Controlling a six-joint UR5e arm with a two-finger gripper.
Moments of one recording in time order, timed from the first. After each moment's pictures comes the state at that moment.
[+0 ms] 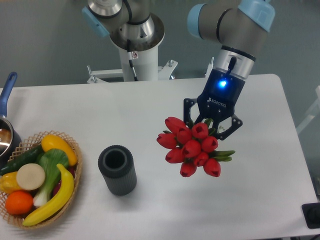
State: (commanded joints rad) arm 2.73 -1.79 -1.64 -0.80 0.71 0.99
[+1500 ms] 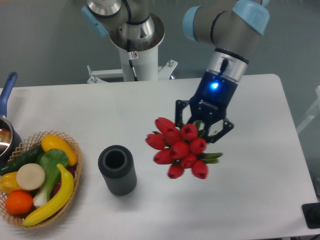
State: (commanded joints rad) arm 2.67 -1.81 -1.65 -0.74 0.51 0.99
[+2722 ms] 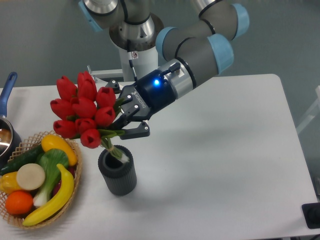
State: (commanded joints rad) arm 2.54 -1.85 -1.72 -0.73 0.00 1.01
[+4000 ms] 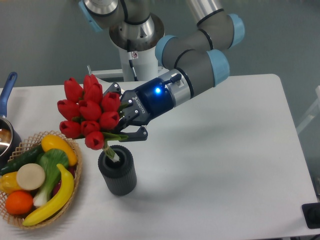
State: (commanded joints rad) arm 2.55 -1.88 -1.75 -0.73 0.00 1.03
